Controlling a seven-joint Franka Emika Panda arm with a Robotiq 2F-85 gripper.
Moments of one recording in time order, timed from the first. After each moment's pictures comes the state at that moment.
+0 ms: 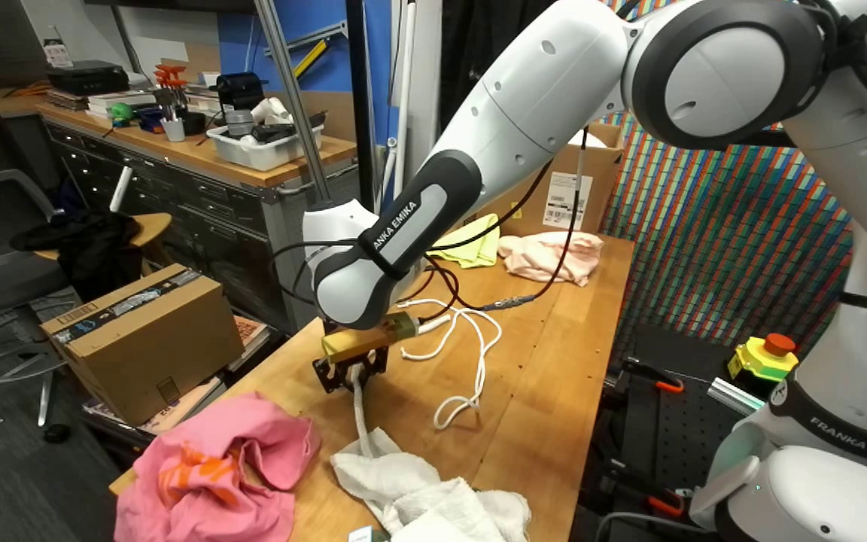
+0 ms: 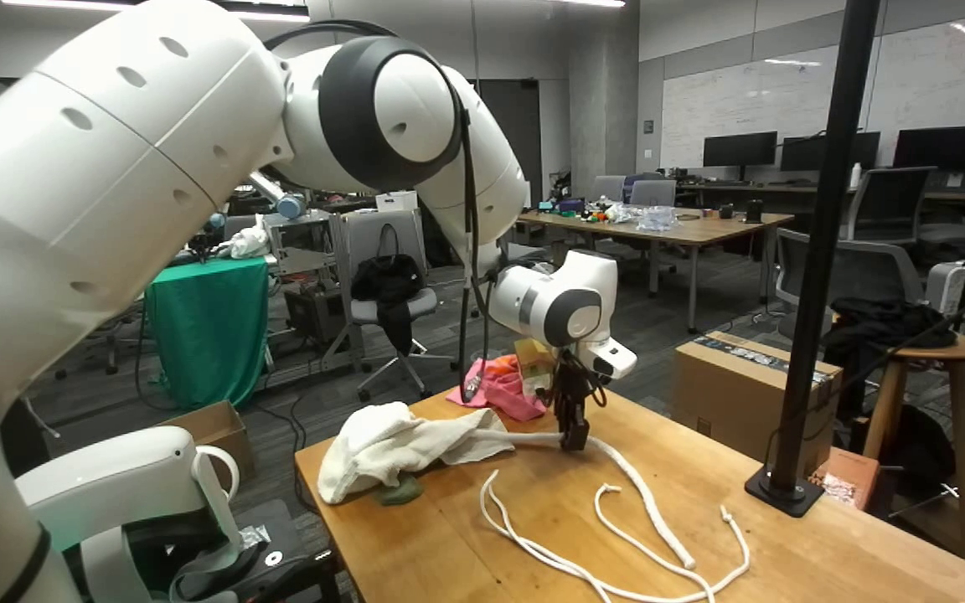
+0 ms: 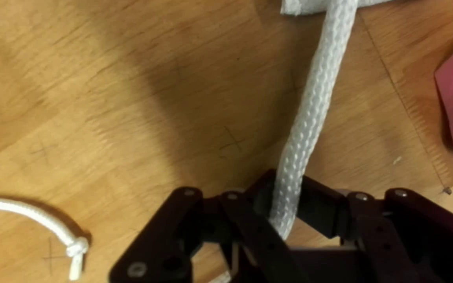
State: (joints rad) arm 0.23 0.87 0.01 -1.62 0.12 2.42 0.65
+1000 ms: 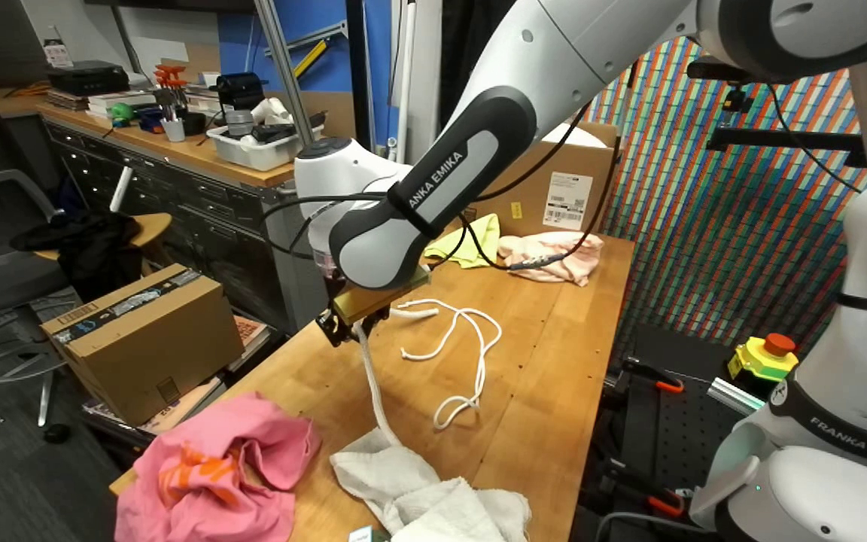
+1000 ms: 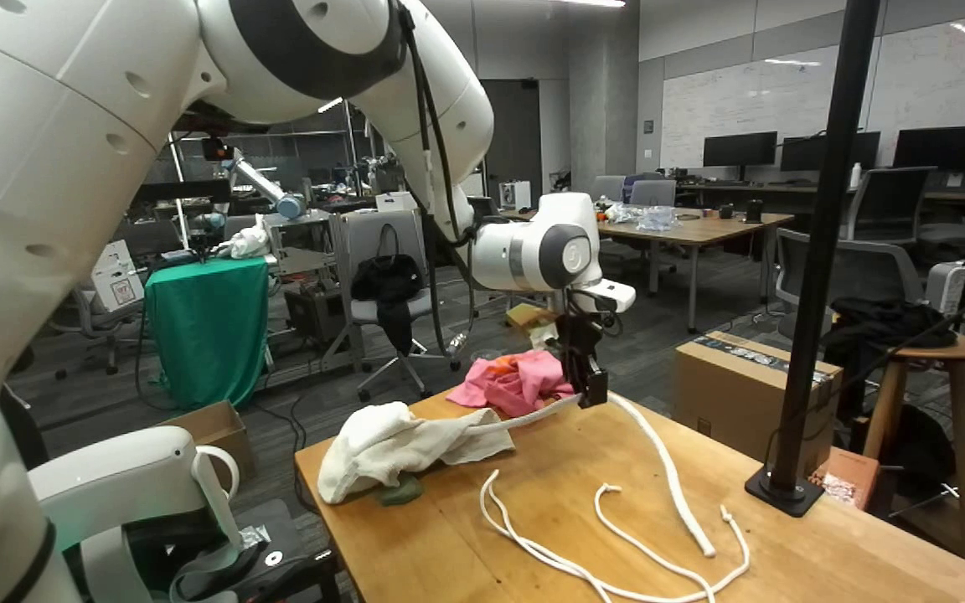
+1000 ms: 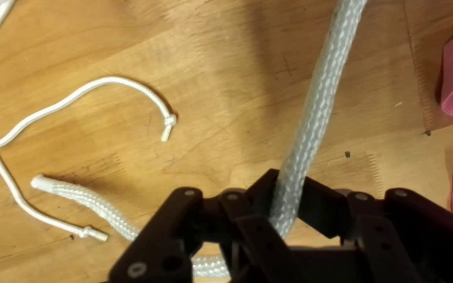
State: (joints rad) arm 0.33 0.65 -0.10 -1.76 -0.10 2.42 0.66
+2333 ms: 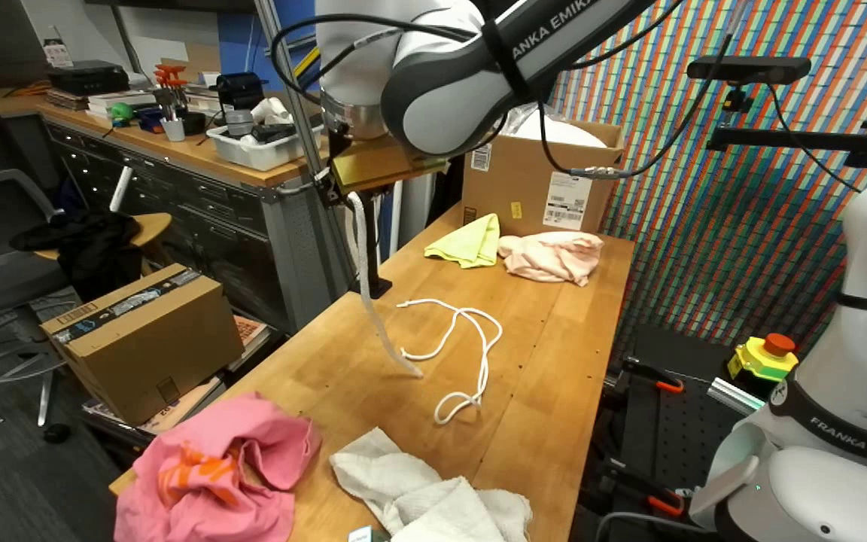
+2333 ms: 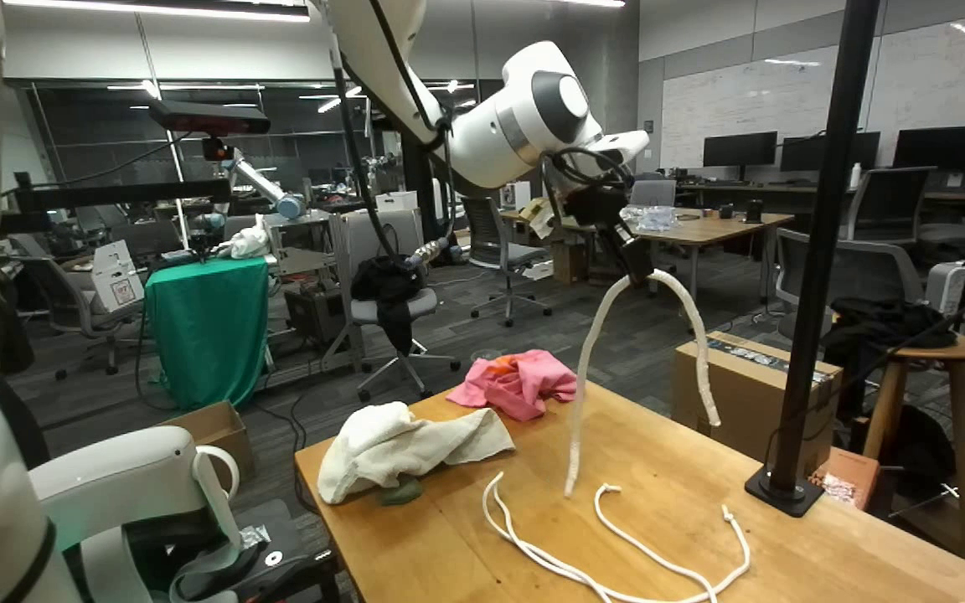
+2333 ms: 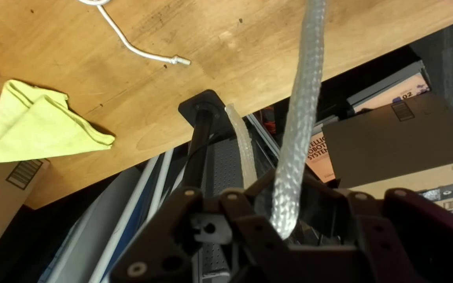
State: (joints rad) arm 0.33 0.27 -0.15 -1.88 -0.48 2.40 1.02
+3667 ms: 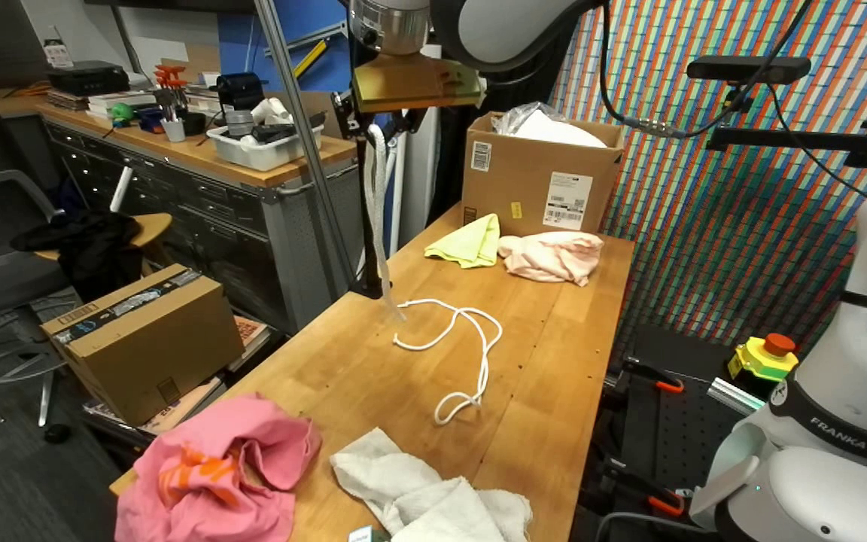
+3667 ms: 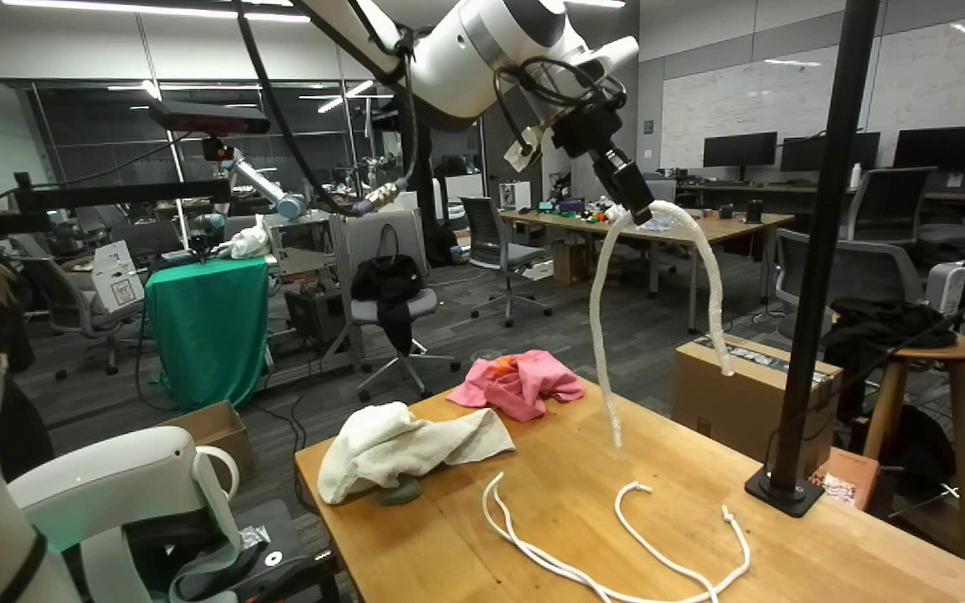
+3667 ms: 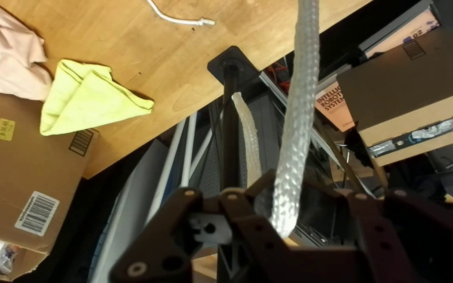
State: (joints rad) arm 0.18 0.05 0.01 -1.94 -0.57 2.29 1.15
